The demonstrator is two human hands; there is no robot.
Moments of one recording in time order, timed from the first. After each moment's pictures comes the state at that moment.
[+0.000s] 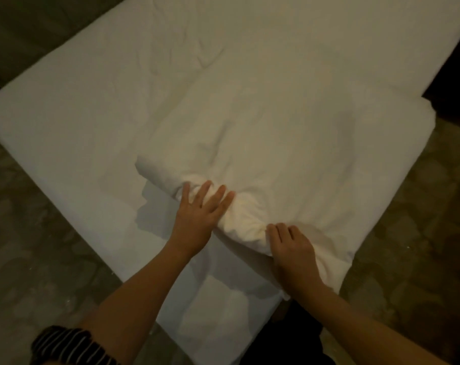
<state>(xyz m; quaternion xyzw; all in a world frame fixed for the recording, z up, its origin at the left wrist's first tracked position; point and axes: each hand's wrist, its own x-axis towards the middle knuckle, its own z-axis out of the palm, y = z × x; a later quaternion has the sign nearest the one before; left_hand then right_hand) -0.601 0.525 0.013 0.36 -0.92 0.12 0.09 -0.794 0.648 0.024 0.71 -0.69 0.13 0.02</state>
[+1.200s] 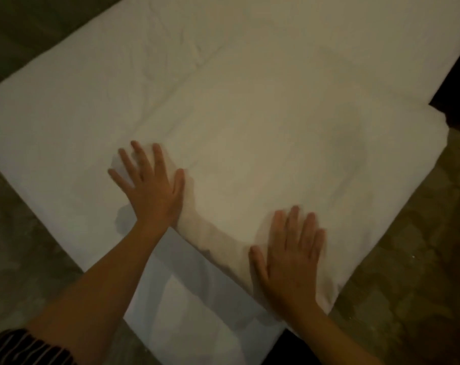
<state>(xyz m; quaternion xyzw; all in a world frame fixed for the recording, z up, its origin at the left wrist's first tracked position) -0.582 0.438 0.028 0.70 -0.71 0.04 0.04 -0.770 0.617 0.022 0.59 -0.80 0.09 -0.05</state>
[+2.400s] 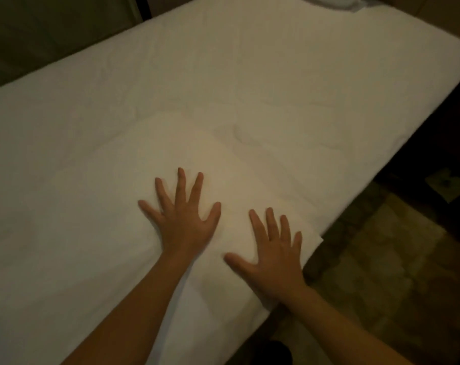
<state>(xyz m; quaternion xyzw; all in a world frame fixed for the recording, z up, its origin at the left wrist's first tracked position) -0.942 0.359 0.062 0.71 -0.70 -0.03 0.05 -1.105 0.440 0.068 0.64 -0.73 0.01 -0.26</state>
